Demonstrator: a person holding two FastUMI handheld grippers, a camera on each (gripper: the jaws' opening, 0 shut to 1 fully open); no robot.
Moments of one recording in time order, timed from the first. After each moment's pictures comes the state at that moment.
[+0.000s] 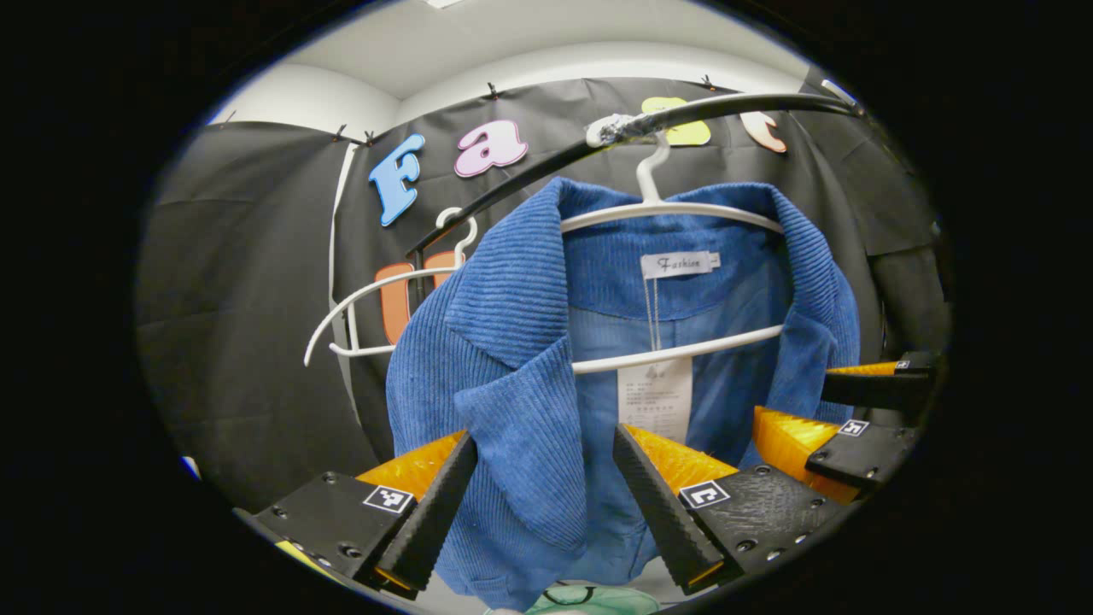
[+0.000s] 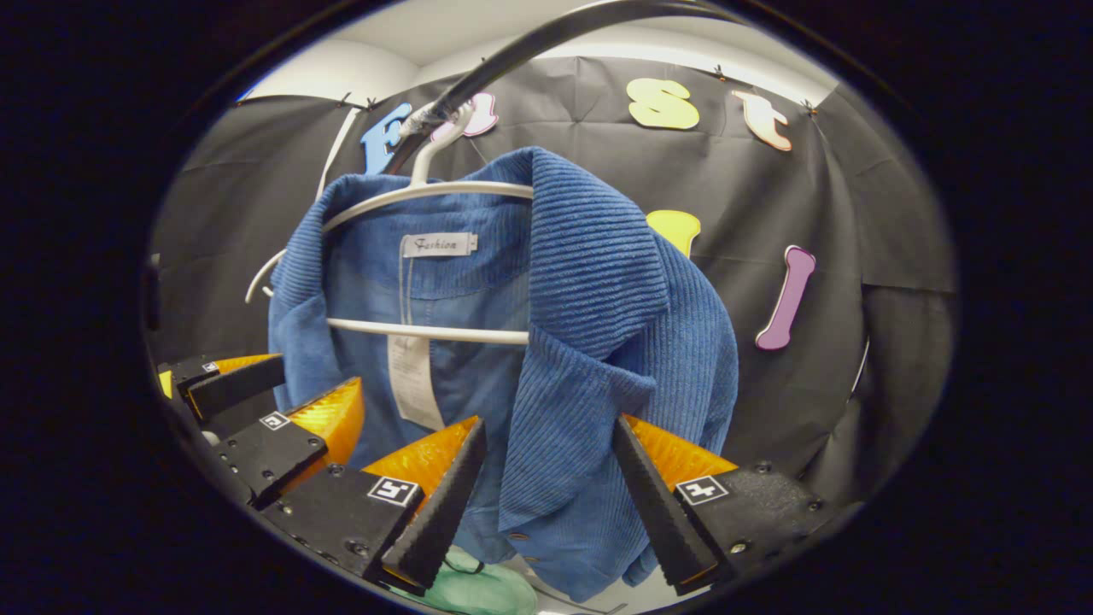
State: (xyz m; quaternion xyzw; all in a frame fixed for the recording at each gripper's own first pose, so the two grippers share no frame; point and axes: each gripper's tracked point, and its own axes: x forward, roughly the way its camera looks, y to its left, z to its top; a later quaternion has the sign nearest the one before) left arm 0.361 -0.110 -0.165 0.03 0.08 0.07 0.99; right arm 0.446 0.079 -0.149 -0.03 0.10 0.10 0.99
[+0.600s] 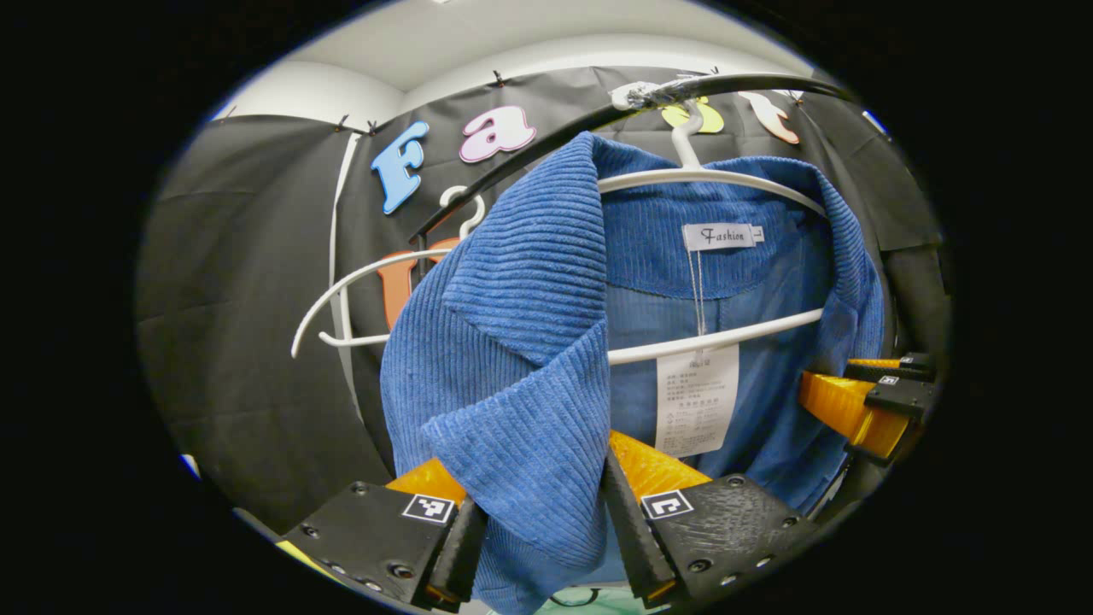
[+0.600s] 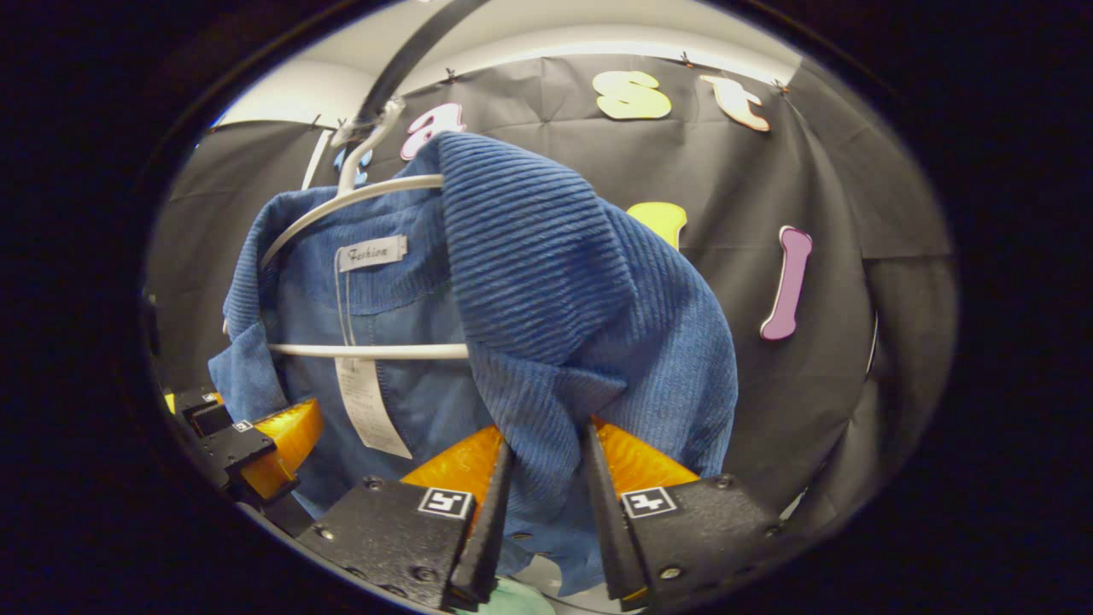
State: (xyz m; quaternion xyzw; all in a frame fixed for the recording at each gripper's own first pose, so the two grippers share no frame) left arm 0.386 -0.089 -0.180 0.03 0.09 0.09 0.99; right arm 0.473 0.063 -0.150 0.05 0.09 0.11 0.99
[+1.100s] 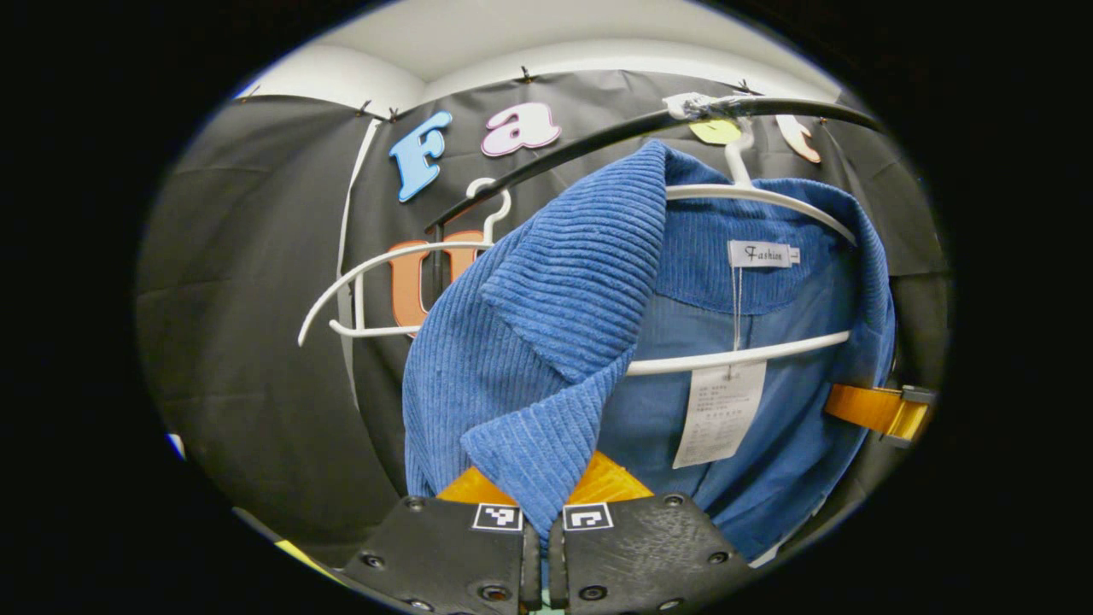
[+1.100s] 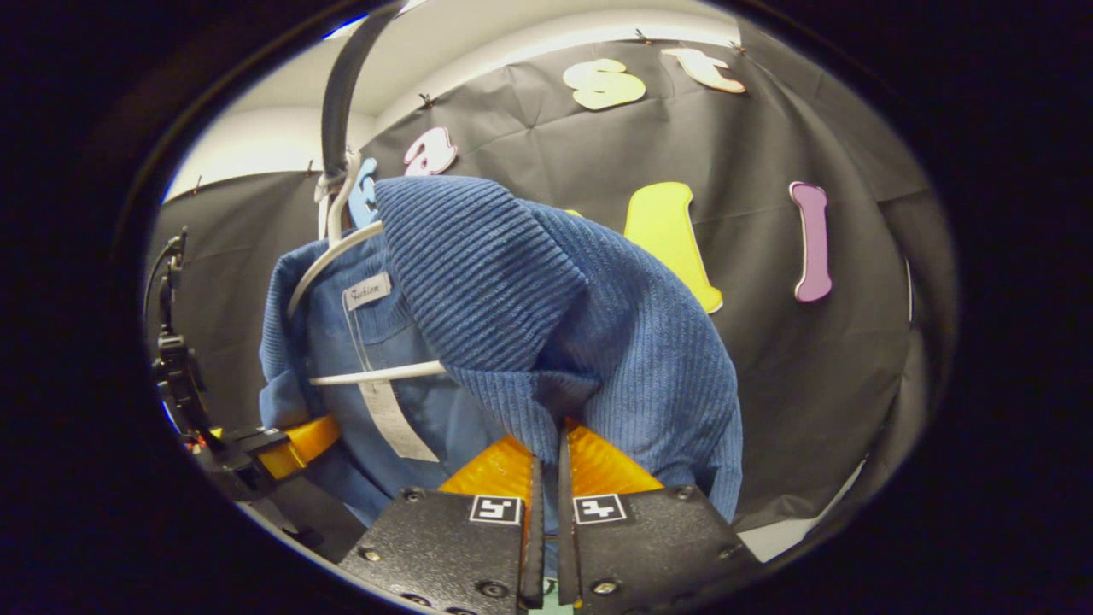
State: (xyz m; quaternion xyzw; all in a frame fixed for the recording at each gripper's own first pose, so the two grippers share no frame) left arm 0.381 -0.076 -0.171 0.00 0.08 0.08 0.99; right arm 0.465 0.060 -0.144 0.12 0.09 0.20 0.97
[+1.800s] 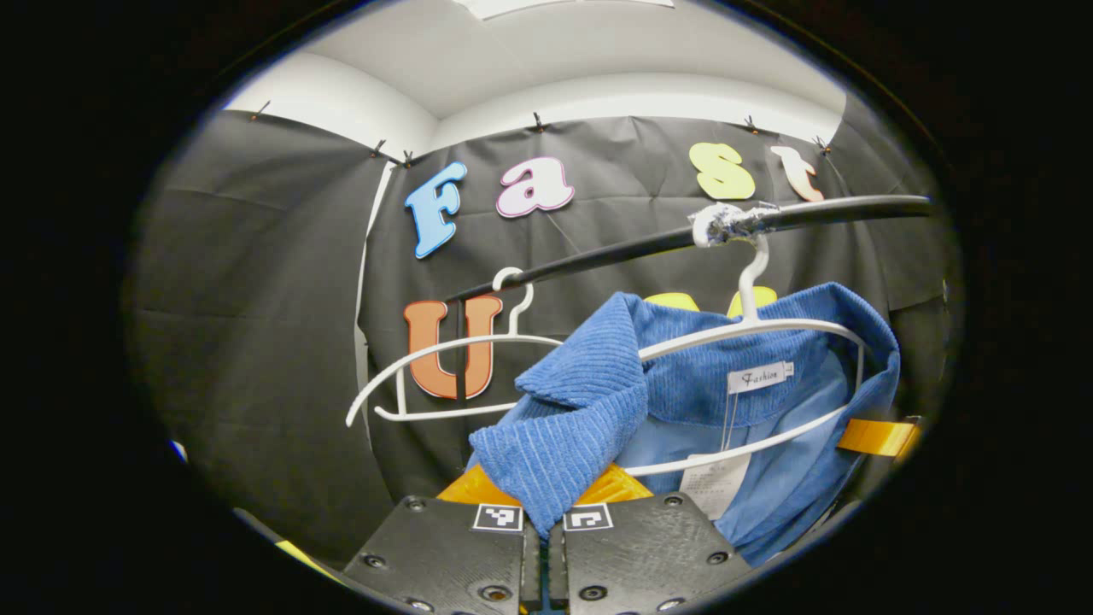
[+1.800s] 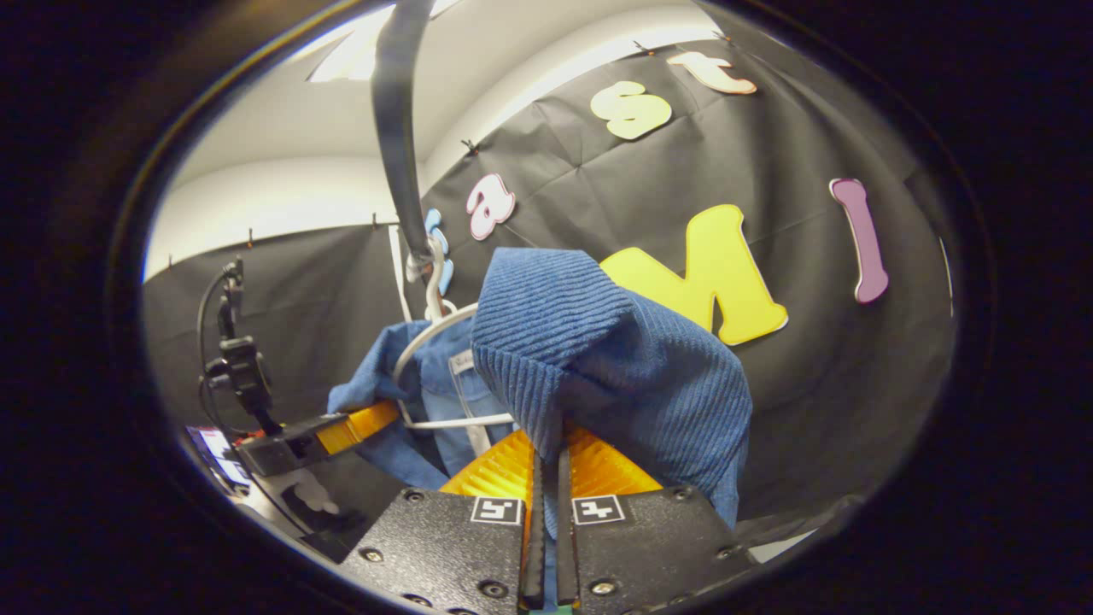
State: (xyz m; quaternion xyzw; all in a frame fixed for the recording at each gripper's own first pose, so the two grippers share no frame) left arm 0.367 -0.054 -0.081 -0.01 -0.01 0.09 1.00; right arm 0.418 0.073 -0.088 0.20 0.03 0.35 0.92
